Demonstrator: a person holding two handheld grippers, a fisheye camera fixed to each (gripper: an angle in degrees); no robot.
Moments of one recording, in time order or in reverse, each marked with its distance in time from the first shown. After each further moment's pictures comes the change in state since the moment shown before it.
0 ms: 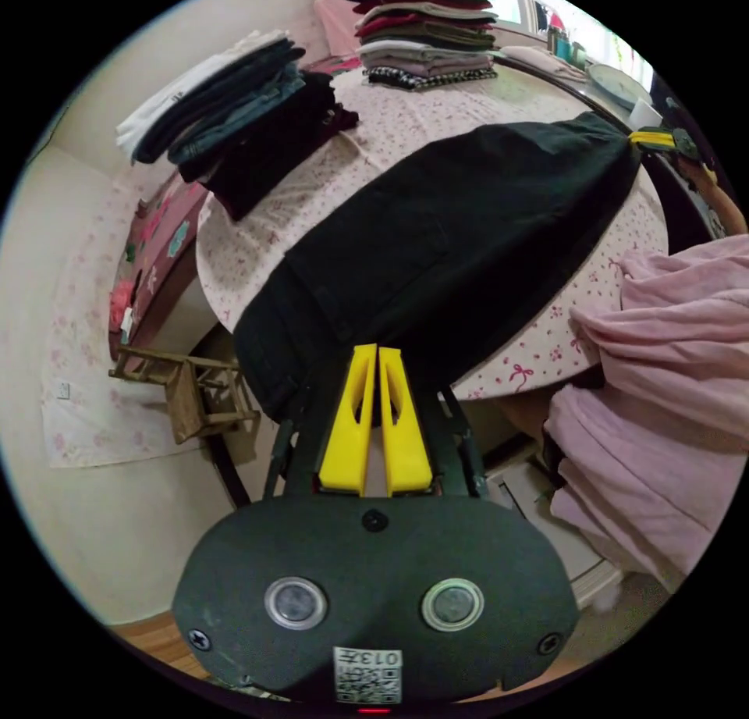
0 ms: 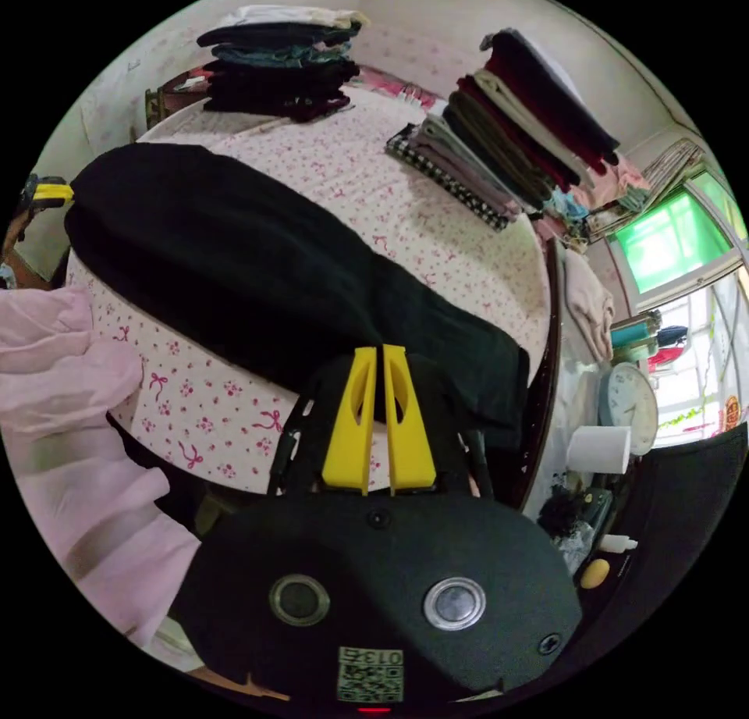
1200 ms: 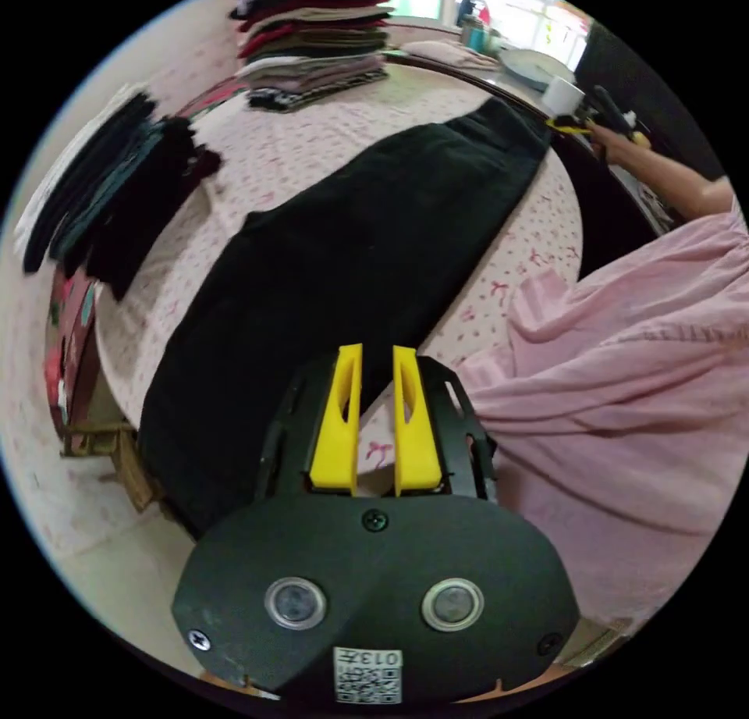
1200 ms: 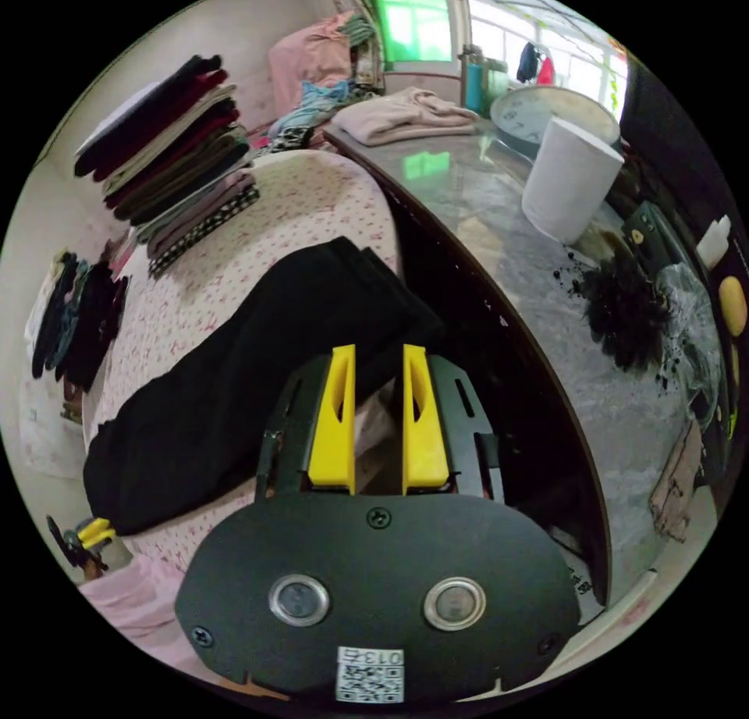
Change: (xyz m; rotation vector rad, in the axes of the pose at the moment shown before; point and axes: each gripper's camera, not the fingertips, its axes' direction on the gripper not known) left arm 0.184 -0.147 -0.008 0.024 0.271 0.199; right arm 0.303 0.246 0.031 0.006 -0.155 0.958
